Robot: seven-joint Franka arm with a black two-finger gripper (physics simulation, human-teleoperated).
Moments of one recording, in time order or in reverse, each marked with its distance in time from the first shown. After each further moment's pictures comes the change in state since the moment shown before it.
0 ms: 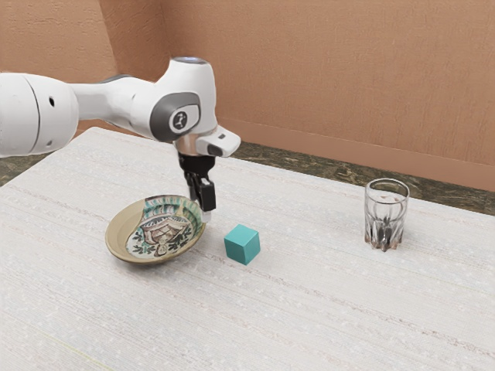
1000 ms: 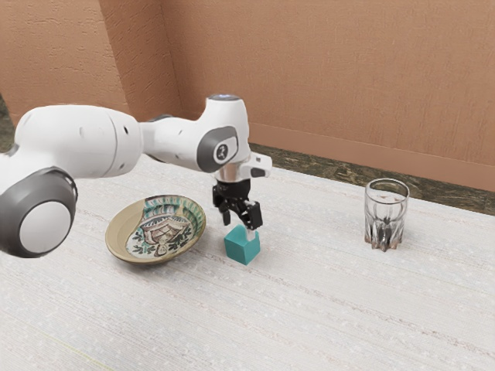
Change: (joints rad) arm -0.123 0.324 0.118 0.218 -0.154 0.115 -0.286
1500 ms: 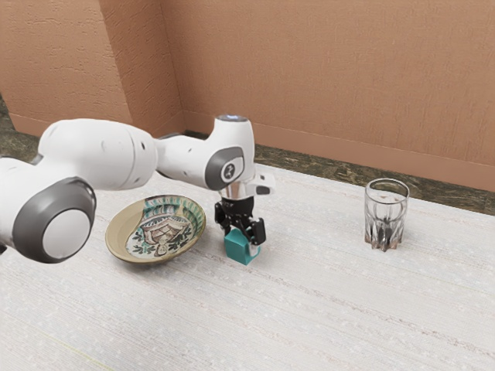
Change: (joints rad) arm 0.001 0.096 0.000 0.029 0.004 0.030 -0.068
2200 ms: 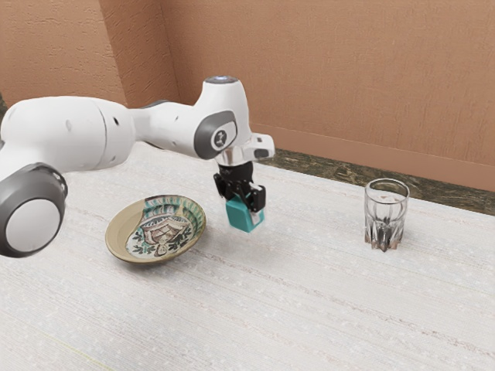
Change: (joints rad) arm -0.011 -0.146 0.000 -0.020 0.014 0.009 -0.065
